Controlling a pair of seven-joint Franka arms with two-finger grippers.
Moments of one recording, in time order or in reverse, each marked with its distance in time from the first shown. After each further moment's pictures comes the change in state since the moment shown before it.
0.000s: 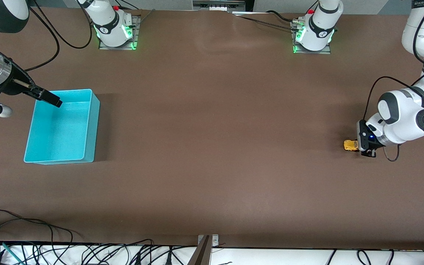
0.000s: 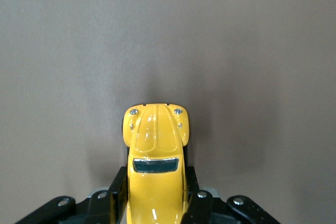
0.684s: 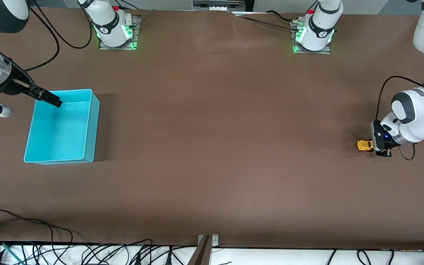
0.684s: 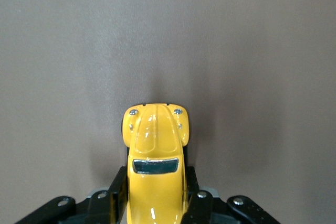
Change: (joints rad) left arm 0.081 0.024 -0.001 0.039 0.046 0.004 0.018; right arm 0.000 0.000 0.000 0.000 0.000 0.000 0.000
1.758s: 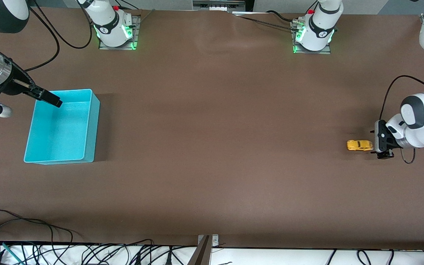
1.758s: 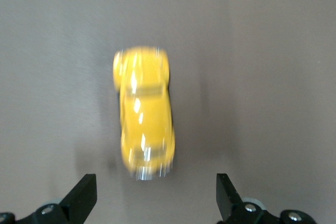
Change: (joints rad) left arm 0.025 0.000 -0.074 0.173 0.012 -0.340 0.007; right arm 0.000 0.001 0.000 0.000 0.000 0.000 0.000
